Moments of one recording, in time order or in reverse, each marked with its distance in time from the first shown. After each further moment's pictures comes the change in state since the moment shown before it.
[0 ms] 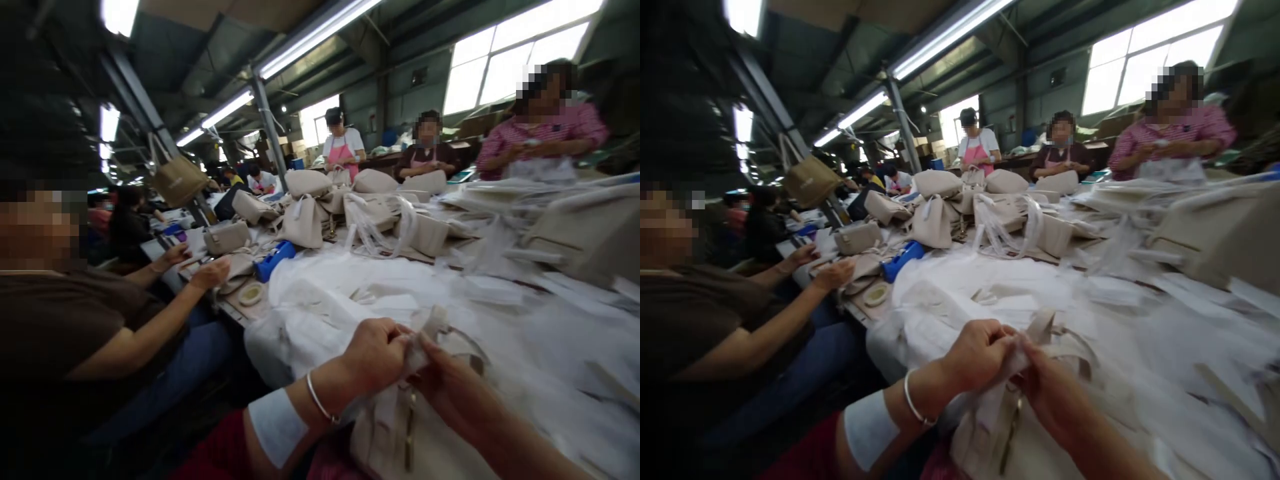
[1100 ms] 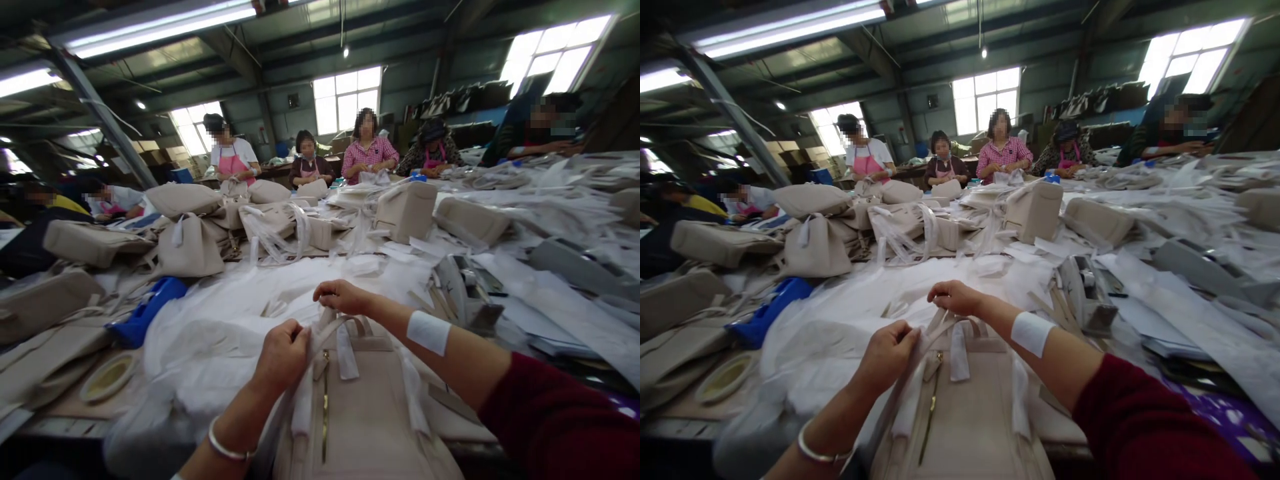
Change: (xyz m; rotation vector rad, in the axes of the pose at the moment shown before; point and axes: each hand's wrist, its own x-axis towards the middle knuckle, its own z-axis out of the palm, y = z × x) left_hand 0.029 -0.009 0.014 0.229 -0.009 0.054; right_hand 0.065 -0.096 -0.032 -1.371 -0.196 -0.587
